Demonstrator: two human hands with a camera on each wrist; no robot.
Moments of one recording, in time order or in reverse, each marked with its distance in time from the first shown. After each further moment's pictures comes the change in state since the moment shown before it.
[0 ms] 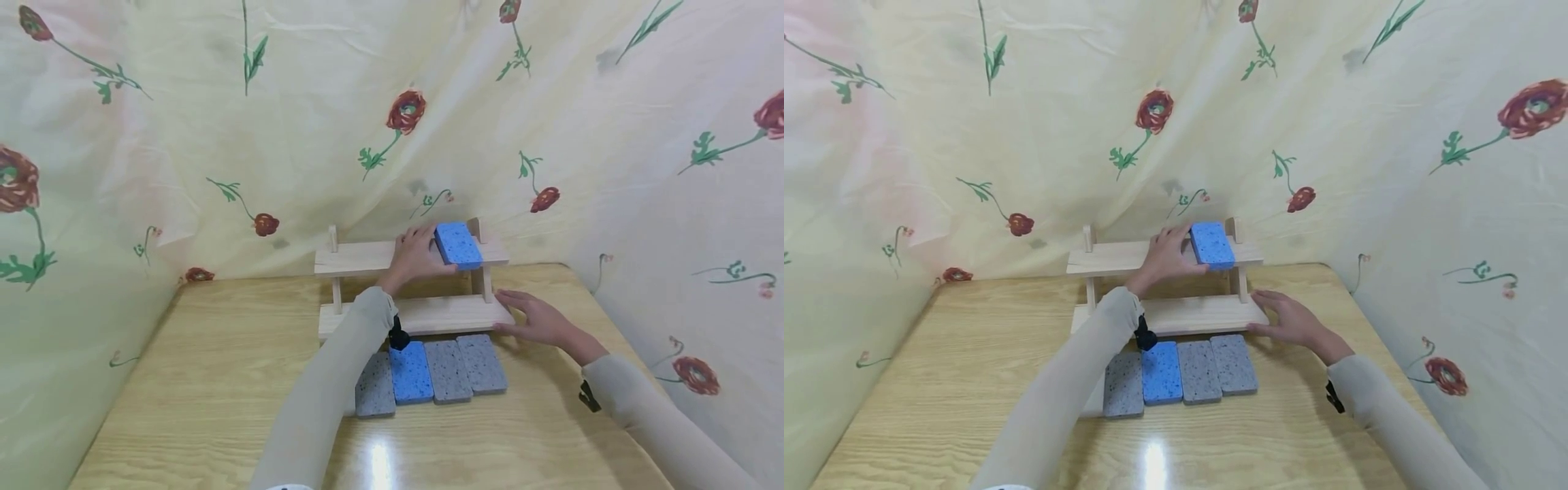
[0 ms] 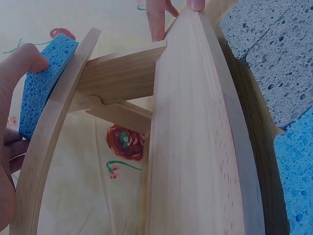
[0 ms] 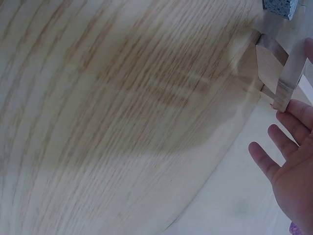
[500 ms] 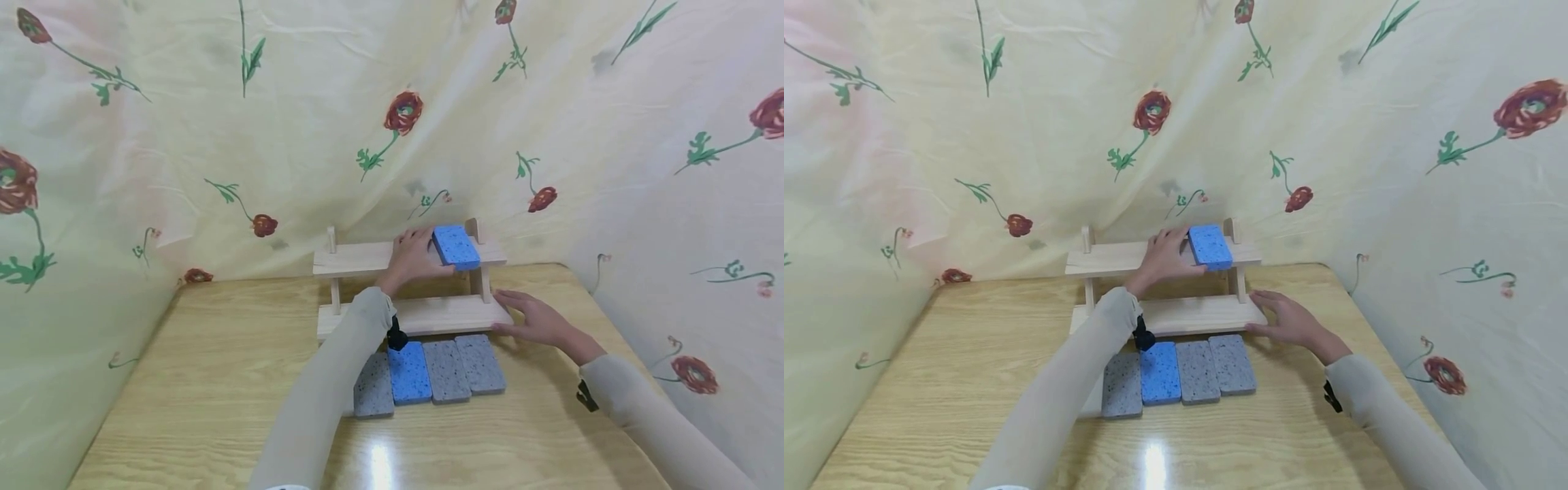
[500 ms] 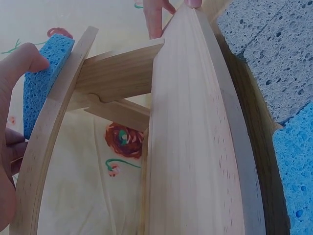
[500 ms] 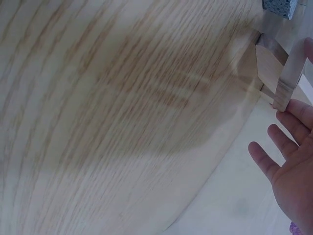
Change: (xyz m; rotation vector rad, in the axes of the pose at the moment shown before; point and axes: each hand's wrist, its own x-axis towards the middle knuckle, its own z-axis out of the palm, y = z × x) left_hand 0.001 -0.001 0.001 0.041 -0.007 0.006; right_hand 0.000 0.003 0.001 0.007 0.018 -0.018
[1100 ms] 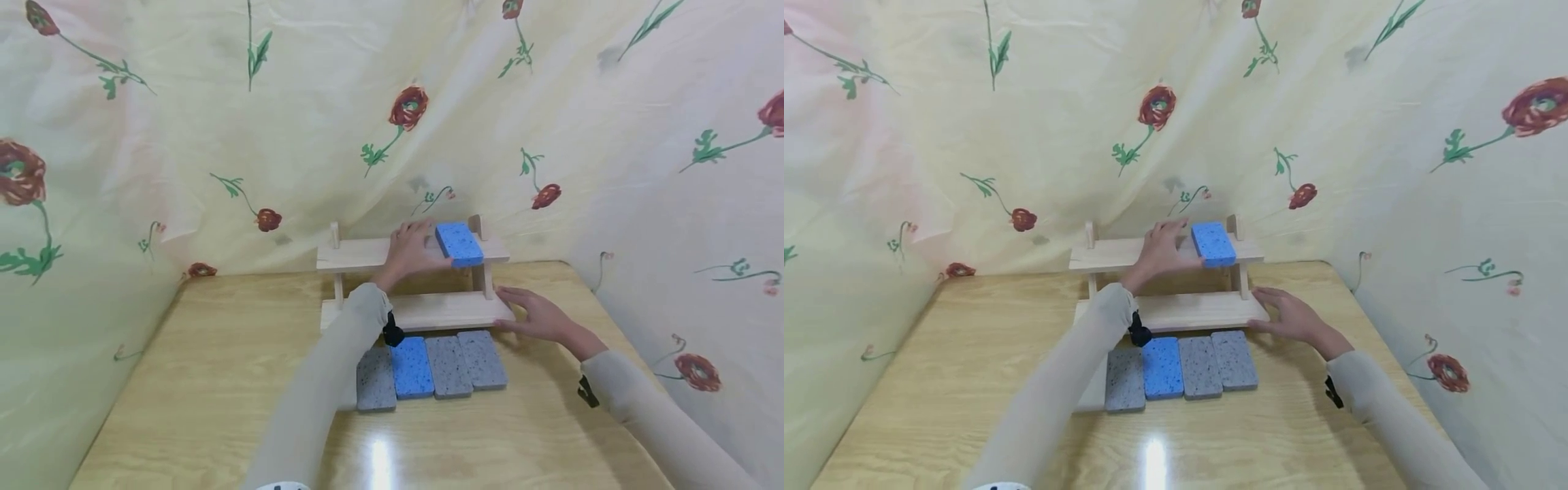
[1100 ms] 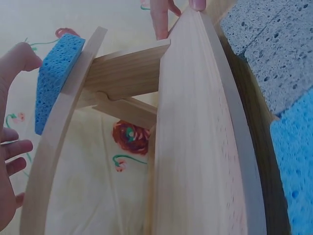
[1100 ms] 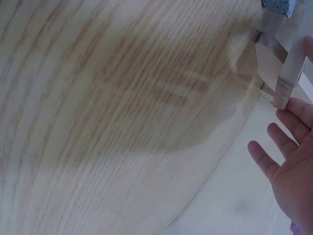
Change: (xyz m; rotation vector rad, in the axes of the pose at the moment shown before) left_hand -0.007 -0.004 -0.014 -0.062 0.026 -0.001; right_hand 0.003 -0.001 -0.002 -0.001 -0.008 -0.005
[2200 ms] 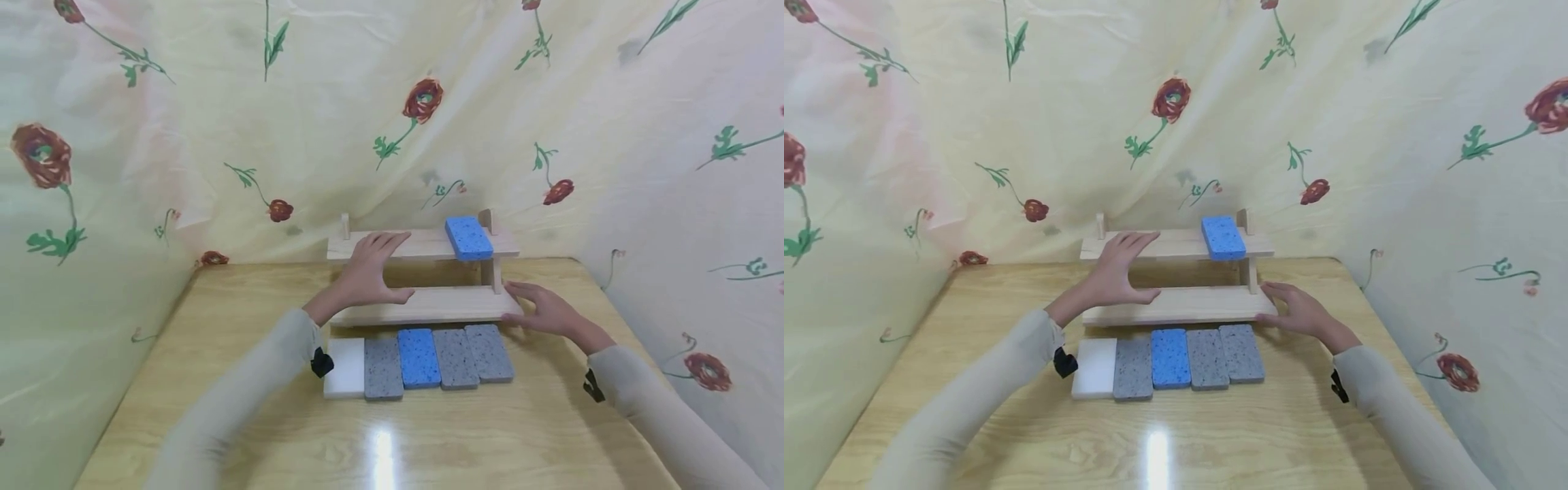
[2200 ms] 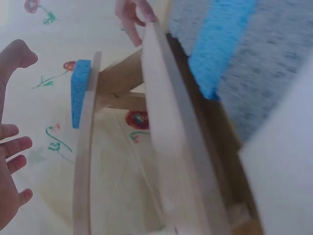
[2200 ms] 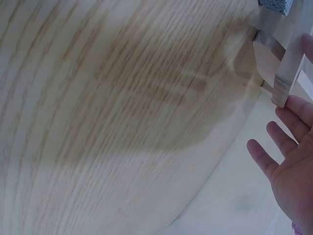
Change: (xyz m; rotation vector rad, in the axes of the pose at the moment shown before) left_hand -0.111 -0.037 -0.069 0.041 0.032 0.251; right_hand 0.004 -0.003 -0.002 0.013 -0.017 0.020
